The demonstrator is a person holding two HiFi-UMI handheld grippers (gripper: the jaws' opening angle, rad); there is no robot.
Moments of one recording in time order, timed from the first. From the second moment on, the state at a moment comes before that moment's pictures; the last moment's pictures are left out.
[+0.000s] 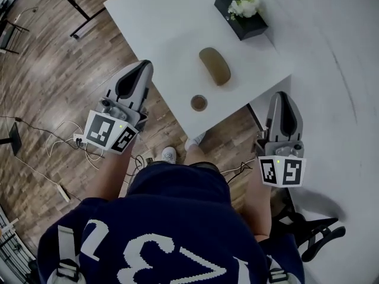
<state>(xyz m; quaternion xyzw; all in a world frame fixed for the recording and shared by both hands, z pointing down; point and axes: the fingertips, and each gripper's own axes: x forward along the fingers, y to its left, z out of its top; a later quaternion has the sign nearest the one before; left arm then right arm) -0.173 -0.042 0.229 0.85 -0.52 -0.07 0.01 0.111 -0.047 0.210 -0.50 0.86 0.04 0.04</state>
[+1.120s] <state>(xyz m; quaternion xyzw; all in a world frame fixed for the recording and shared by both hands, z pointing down) -0.082 -0.188 0.373 0.91 -0.41 0.05 0.11 0.078 -0.131 0.418 -0.49 0.84 -0.20 -0.13</state>
